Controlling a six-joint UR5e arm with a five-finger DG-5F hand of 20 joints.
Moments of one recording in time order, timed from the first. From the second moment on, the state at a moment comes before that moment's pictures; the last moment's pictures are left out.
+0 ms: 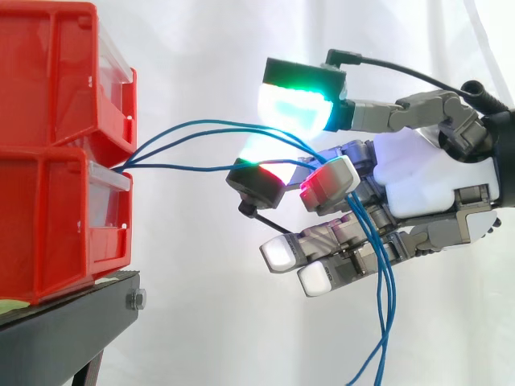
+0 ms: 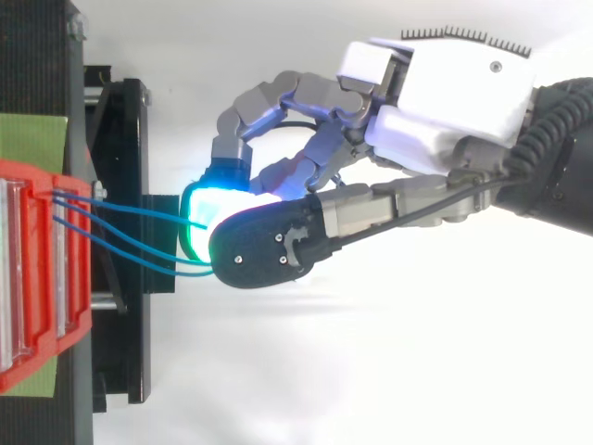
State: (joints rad) arm 0.20 -2.26 -1.10 -3.08 -1.14 0.10
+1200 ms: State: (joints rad) arm 0.20 -2.21 -1.10 -3.23 -1.14 0.11
